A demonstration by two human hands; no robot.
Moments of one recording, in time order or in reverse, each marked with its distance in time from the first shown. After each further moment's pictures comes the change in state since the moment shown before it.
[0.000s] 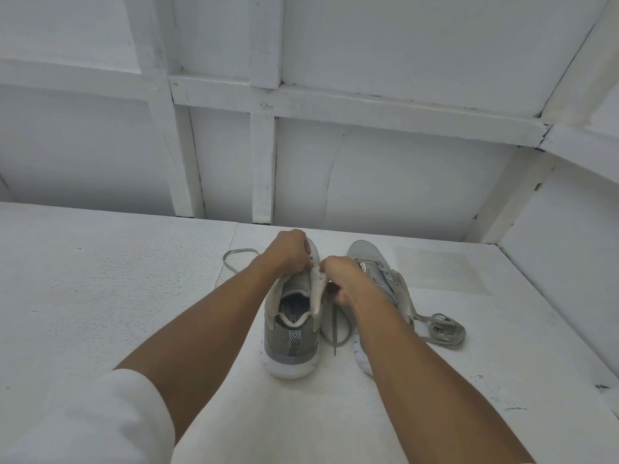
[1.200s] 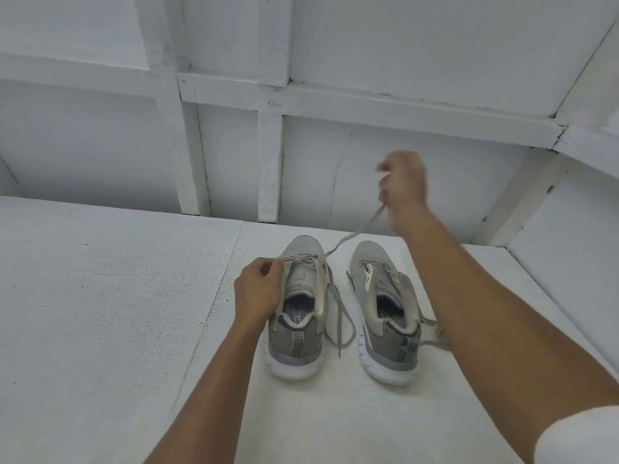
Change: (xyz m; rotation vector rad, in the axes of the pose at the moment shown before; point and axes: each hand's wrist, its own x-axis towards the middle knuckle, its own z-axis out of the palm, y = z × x) left_hand -0.074 -0.035 0.025 -0.643 0.500 -0.285; right_hand 0.006 -0.107 -0.066 0.245 0.243 -0.783
